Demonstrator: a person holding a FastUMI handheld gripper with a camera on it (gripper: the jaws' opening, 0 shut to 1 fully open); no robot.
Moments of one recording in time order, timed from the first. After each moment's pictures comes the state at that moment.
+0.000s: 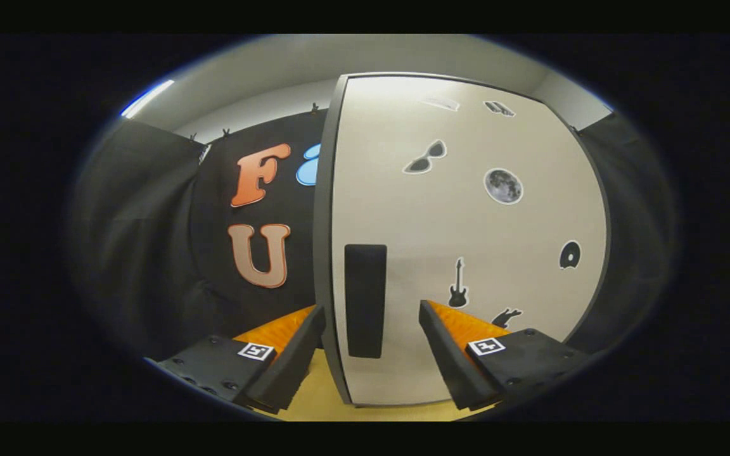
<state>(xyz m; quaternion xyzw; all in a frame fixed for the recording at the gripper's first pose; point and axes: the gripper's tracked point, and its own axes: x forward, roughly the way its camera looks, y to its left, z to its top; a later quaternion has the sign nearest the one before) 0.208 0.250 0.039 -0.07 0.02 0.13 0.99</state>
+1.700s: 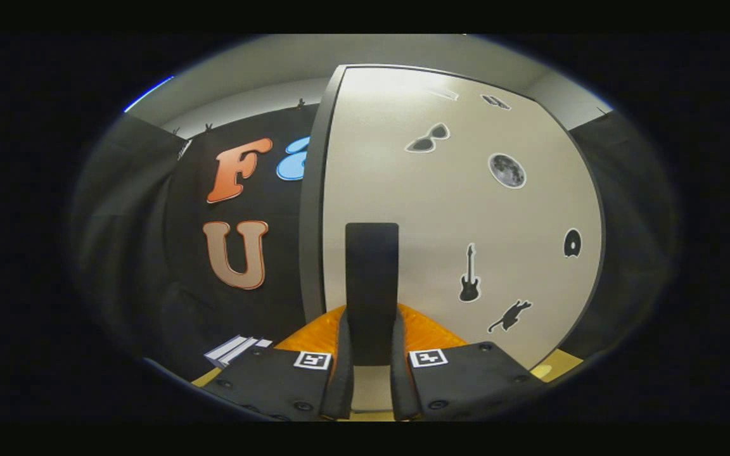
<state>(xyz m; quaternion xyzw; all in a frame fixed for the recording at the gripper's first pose) 0.228 0.252 0.023 -0.06 0.02 0.08 0.99</state>
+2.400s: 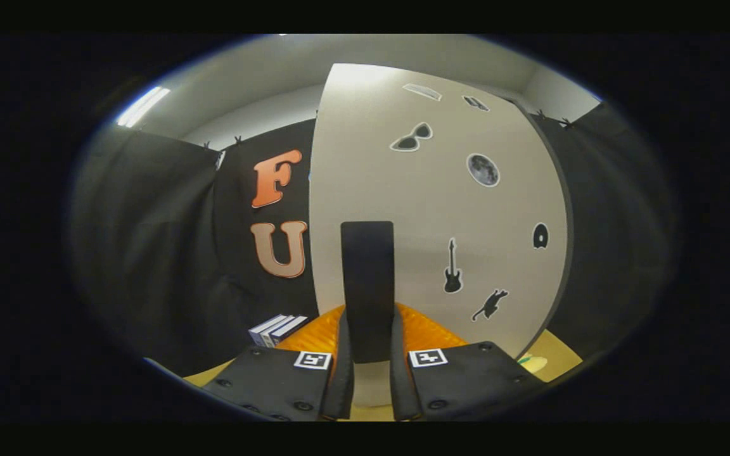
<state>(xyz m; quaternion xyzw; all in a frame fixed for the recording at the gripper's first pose) 0.105 0.196 0.040 -0.04 0.04 0.18 0.98</state>
